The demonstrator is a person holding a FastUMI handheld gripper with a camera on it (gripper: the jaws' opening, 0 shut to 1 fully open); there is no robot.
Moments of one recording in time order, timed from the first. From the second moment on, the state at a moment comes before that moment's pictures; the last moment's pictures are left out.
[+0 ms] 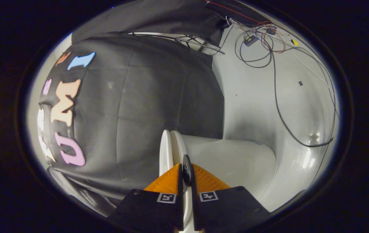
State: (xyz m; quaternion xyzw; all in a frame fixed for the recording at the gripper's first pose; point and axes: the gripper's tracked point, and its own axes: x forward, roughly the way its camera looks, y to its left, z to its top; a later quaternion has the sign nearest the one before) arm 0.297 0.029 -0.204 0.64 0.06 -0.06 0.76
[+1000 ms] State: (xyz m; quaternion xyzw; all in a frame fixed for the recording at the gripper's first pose) arm 0.275 0.092 -0.056 0.37 0.06 -0.05 0.92
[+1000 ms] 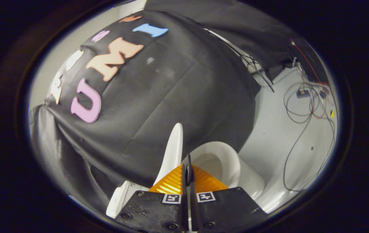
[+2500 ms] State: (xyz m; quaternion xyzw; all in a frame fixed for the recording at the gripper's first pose) arm 0.270 0.355 0.095 0.05 0.04 0.06 1.00
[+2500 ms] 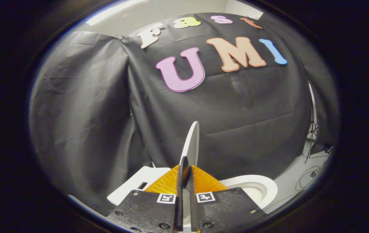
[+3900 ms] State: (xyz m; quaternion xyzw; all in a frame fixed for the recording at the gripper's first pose) arm 0.292 0.543 0.073 0.00 0.08 0.23 0.97
